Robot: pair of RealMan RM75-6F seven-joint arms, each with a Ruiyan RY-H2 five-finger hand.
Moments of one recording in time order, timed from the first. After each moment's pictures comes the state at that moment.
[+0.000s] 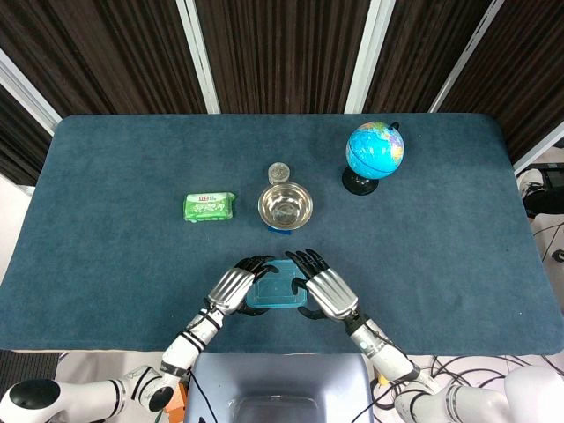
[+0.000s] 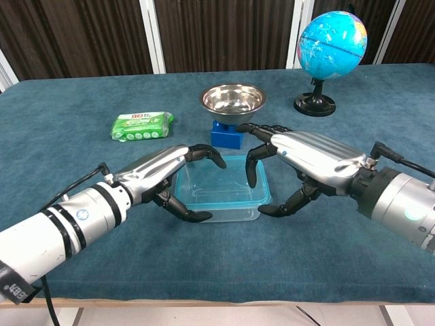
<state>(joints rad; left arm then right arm) -0.71 -1.88 -0.12 -1.22 1.39 0.97 -0.06 0.59 -1.74 0.06 -1.34 -1.56 1.12 -0.10</state>
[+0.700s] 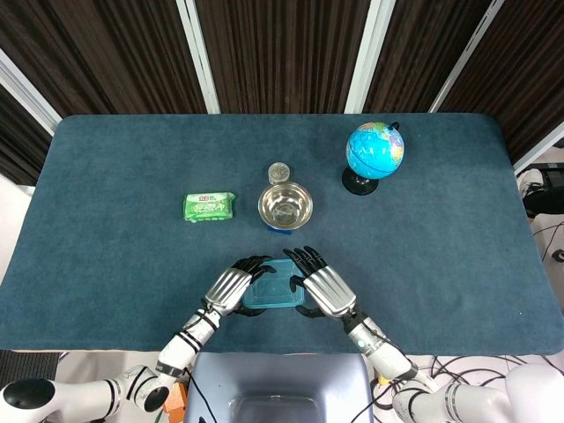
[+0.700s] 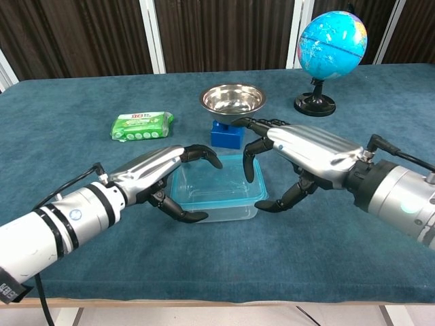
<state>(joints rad) -0.71 -1.85 -0.11 -1.24 1.40 0.97 -0.06 0.60 -1.73 0.08 -1.38 -1.54 1.11 -0.16</state>
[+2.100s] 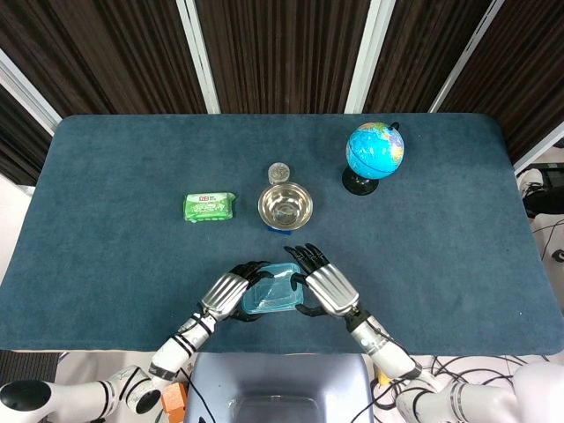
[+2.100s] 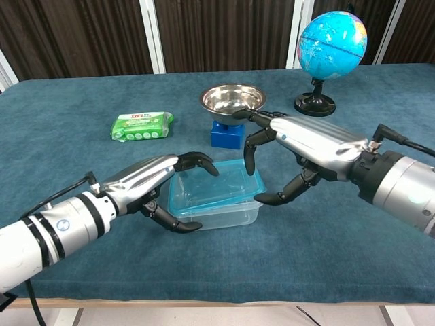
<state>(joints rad) -0.69 -1.83 -0.05 -1.22 1.47 0.97 -0.14 0.61 -1.70 0.08 -1.42 -1.52 1.11 -0.14</state>
